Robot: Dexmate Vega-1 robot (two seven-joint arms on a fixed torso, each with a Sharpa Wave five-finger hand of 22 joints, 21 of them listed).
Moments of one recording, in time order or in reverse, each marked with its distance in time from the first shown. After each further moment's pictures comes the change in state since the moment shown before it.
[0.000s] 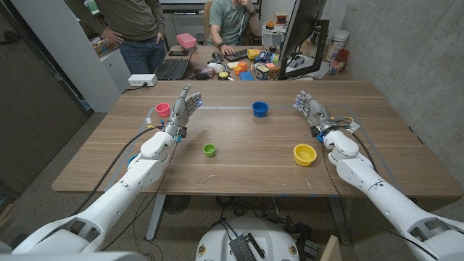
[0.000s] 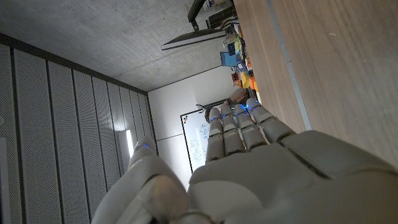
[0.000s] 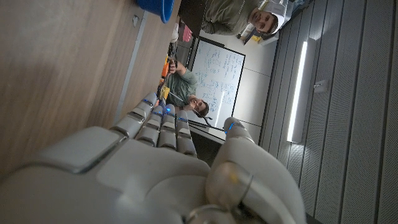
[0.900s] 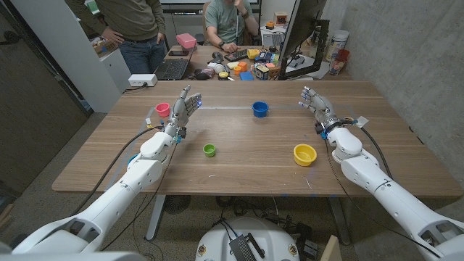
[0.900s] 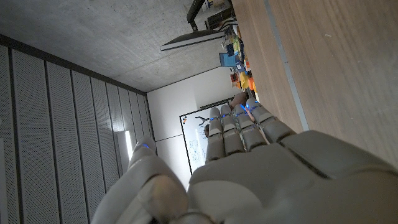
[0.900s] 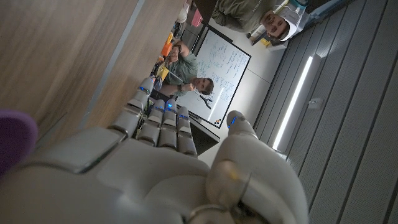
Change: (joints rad) left arm -0.002 0.000 -0.001 0.007 -0.002 0.005 -0.008; left_hand 0.000 0.000 0.000 0.000 0.000 0.005 -0.005 0.000 0.000 0.004 -0.004 0.004 0.000 0.000 0.000 0.000 0.000 0.000 0.000 0.000 0.000; right arm -0.037 -0.093 0.004 -0.153 -0.223 -0.068 -0.213; right_hand 0.069 -0.042 0.015 -0.062 0.000 0.044 0.000 0.015 0.000 0.066 -0.006 0.022 0.005 0.089 -0.014 0.013 -0.003 0.156 0.121 0.044 -0.003
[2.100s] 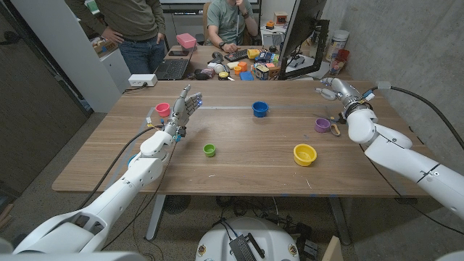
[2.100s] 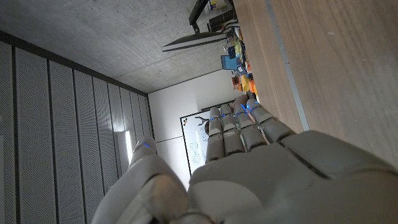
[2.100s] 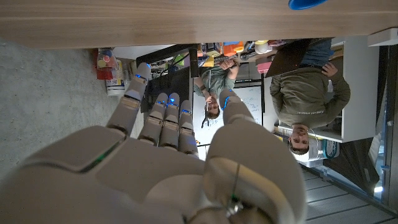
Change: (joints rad) left arm -0.042 -0.020 0.006 0.078 -0.018 -0.023 -0.061; left_hand 0.005 0.005 0.000 0.000 0.000 0.009 -0.002 0.004 0.000 0.002 -0.002 0.000 0.000 0.004 -0.004 0.000 0.000 -0.012 0.004 0.000 0.000; right arm -0.024 -0.348 -0.041 -0.439 -0.574 -0.660 -0.132; right_hand 0.238 0.002 0.108 -0.091 -0.031 0.074 -0.036 0.008 0.005 0.048 -0.020 0.009 0.000 0.055 0.013 -0.005 0.000 0.120 0.128 -0.008 -0.005
